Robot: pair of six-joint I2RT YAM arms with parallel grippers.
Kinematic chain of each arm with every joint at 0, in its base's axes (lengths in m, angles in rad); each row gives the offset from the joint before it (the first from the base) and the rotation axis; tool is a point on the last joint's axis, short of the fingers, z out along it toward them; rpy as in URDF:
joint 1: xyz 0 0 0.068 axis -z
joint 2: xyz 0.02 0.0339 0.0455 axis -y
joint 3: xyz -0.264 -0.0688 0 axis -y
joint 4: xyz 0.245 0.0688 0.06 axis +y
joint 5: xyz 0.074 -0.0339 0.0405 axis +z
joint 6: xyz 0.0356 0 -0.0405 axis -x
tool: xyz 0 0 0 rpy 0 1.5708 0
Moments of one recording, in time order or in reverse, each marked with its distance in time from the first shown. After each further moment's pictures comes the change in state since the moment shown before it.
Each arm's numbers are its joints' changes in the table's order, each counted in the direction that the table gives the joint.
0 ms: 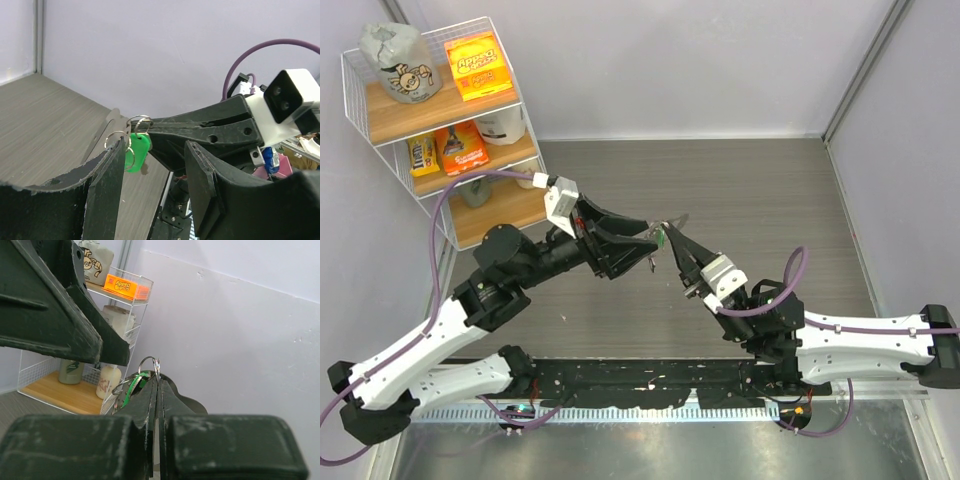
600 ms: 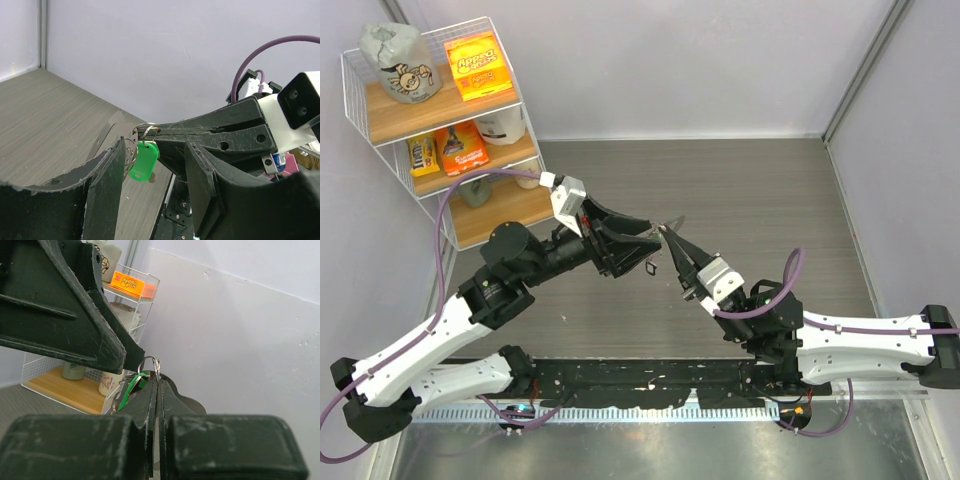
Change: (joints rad) left arm 0.000 -0.029 0.000 0.007 0.013 -0.017; right arm 0.000 0.010 -0.005 0.029 0.026 -0.004
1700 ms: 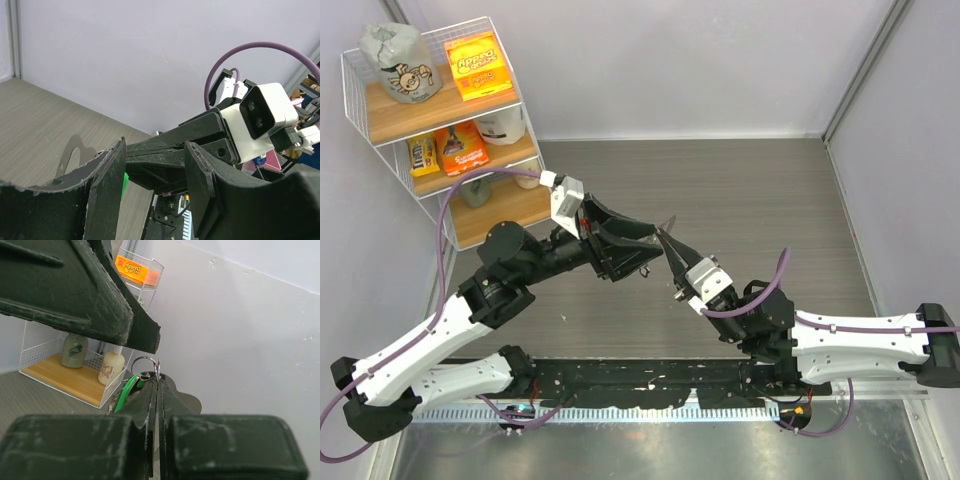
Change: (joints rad) left arm 0.000 -0.006 0.010 -0.043 -0.083 0.026; right arm 0.000 -0.029 0.000 0.029 -0.018 -0.003
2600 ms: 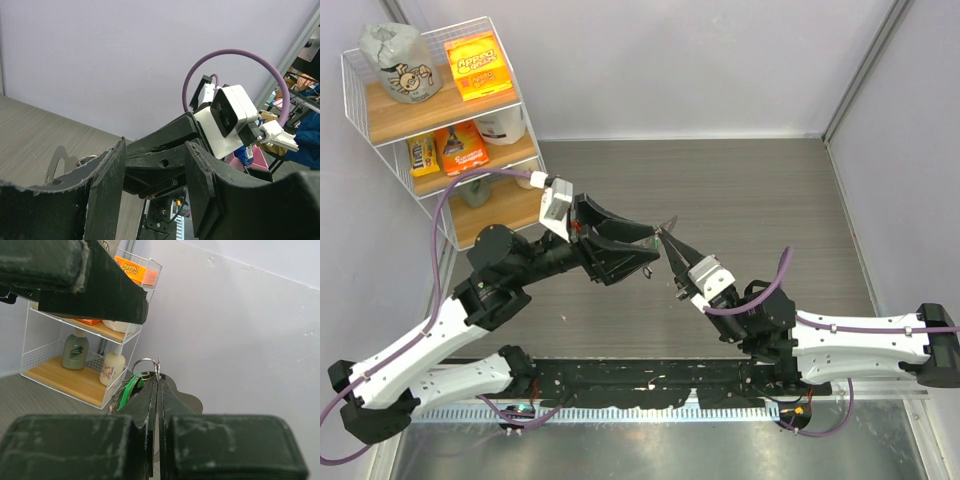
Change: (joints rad) left arm 0.000 0.019 0.001 -0.057 -0.061 0.023; right arm 0.000 0.000 0.000 -0.007 -0.014 -0.012
